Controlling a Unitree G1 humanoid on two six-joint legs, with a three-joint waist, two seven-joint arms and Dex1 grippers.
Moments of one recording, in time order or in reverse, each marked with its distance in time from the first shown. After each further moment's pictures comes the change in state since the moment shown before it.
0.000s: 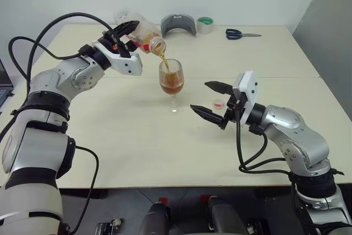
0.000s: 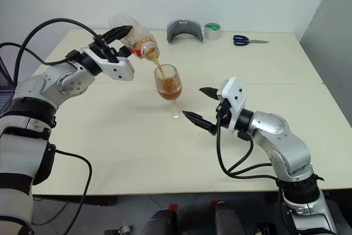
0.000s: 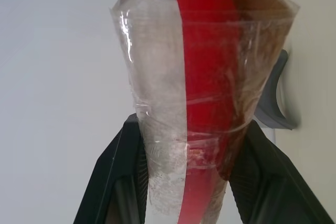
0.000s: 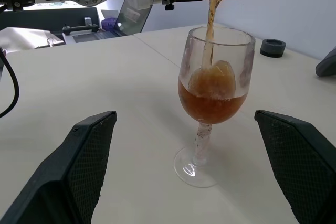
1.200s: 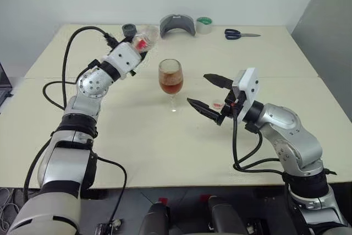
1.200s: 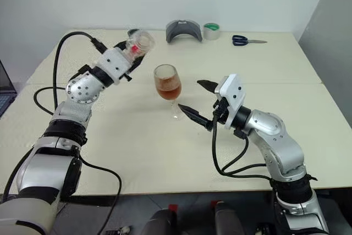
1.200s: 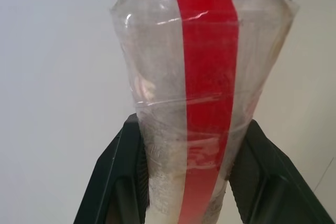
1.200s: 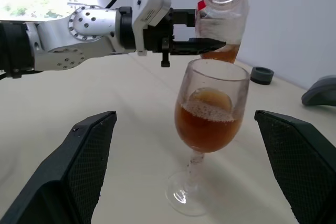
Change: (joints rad) left arm 0.248 -0.200 0.324 -0.199 -0.722 0.384 -0.578; right arm -0.004 0.038 0.019 -0.014 -0.061 -0.085 0.011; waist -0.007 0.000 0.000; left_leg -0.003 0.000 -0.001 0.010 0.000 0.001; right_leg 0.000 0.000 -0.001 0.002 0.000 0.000
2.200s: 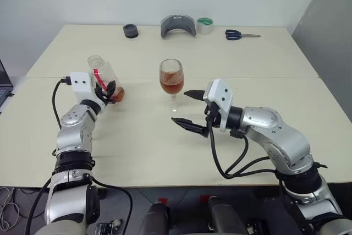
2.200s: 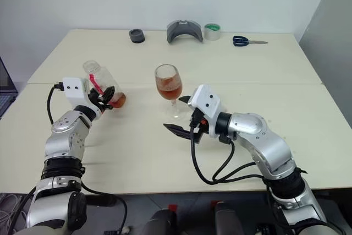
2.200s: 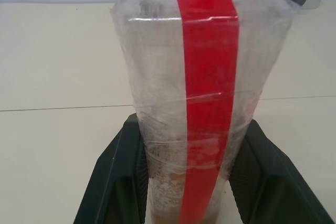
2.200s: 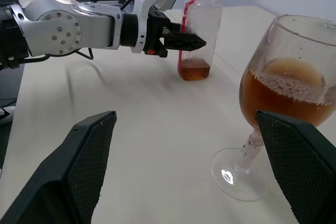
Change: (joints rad) left arm 0.331 -0.107 0.324 -0.304 -0.340 0.662 0.051; right arm -0.086 0.023 0.158 -0.004 -0.054 0.173 -0.014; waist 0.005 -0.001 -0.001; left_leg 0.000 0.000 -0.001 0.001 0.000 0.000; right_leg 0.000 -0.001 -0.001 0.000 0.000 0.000
